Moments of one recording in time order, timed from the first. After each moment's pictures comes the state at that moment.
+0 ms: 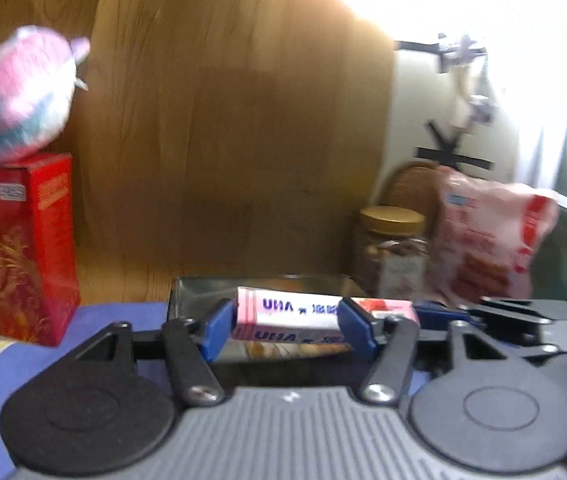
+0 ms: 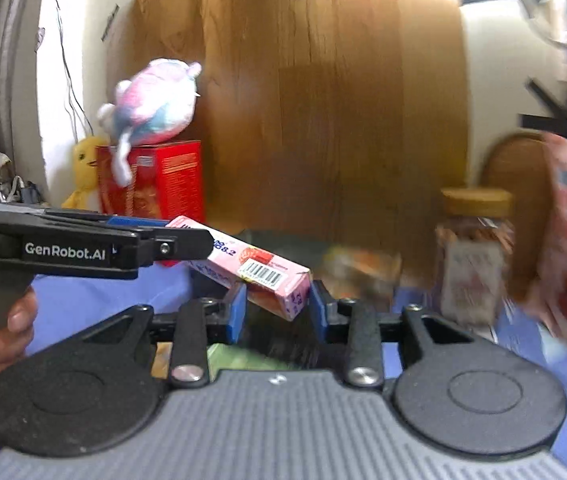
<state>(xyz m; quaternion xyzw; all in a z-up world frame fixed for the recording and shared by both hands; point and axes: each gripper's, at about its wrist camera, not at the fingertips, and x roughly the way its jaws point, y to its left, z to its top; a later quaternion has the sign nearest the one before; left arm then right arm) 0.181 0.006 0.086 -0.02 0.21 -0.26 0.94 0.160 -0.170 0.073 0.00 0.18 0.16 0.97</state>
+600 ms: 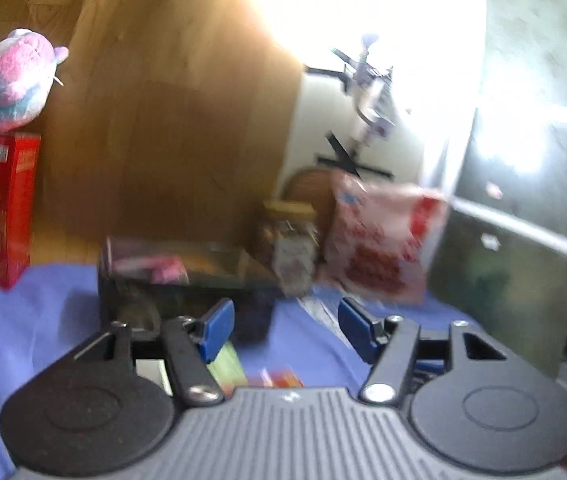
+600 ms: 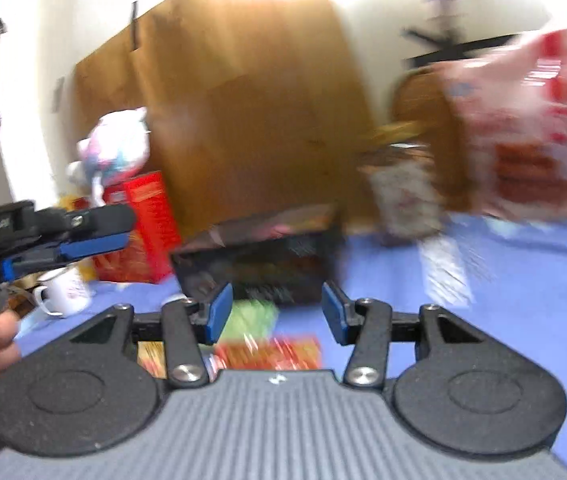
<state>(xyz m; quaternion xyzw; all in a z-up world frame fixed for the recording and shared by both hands) 0.034 0.025 0.055 -0.06 0.17 -0.36 0.91 -0.026 -0.189 0.022 0.16 0.16 0.02 0.97</state>
